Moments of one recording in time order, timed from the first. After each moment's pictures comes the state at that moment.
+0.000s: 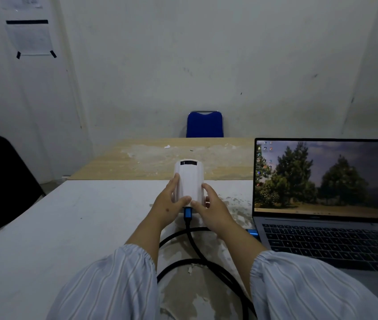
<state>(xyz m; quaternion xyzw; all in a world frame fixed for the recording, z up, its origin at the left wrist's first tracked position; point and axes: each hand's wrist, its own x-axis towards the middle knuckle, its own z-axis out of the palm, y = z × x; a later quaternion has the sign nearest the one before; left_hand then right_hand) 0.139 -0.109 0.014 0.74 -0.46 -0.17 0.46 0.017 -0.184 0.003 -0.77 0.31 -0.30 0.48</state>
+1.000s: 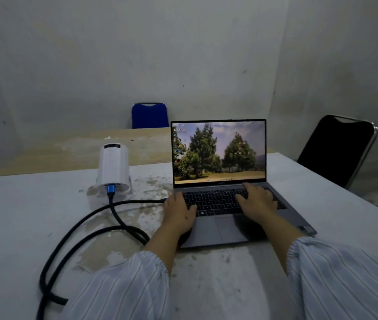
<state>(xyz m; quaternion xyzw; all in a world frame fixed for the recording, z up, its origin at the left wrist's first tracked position) -0.084 -0.144 -0.018 0.79 -0.51 -0.17 0.28 -0.267 -0.234 -0.003 -0.74 0.62 -0.18 0.16</state>
